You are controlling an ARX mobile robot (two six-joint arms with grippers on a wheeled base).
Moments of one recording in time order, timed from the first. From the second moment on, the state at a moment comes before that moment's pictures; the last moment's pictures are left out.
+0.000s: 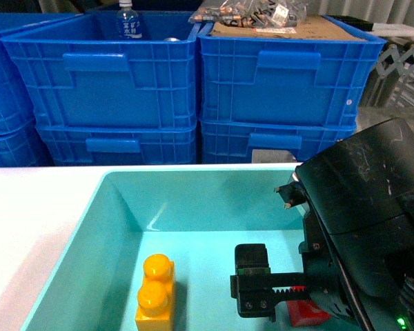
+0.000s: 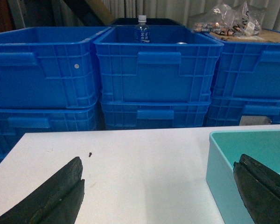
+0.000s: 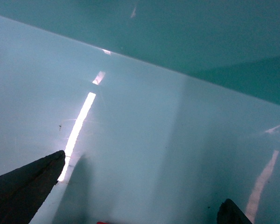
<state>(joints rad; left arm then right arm) 0.00 0.01 0.01 0.00 0.00 0.00 0.53 1.86 0.75 0.20 0.22 0.39</state>
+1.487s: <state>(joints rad) 0.00 0.01 0.01 0.00 0.00 0.00 0.54 1.85 0.74 0.13 0.26 0.42</state>
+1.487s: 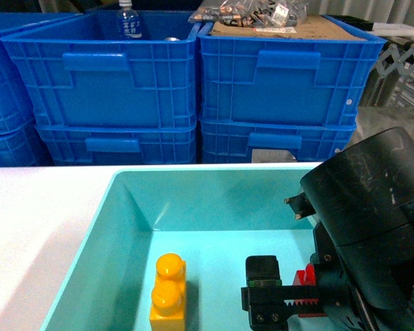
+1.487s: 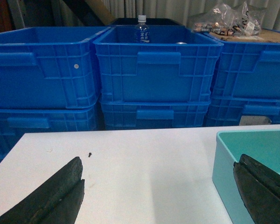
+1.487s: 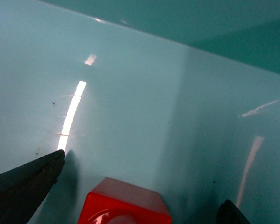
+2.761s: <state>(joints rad) 0.00 0.01 0.01 0.00 0.00 0.00 0.34 1.24 0.86 0.29 -0.03 0.11</state>
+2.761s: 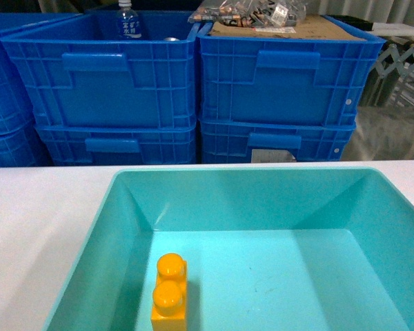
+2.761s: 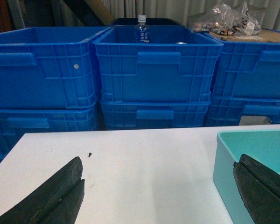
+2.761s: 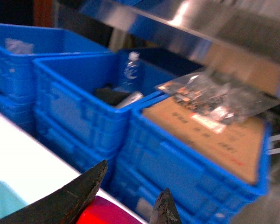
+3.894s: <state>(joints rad) 0.00 0.01 0.01 0.00 0.00 0.00 -0.11 0.54 0.25 0.46 -0.10 0.02</state>
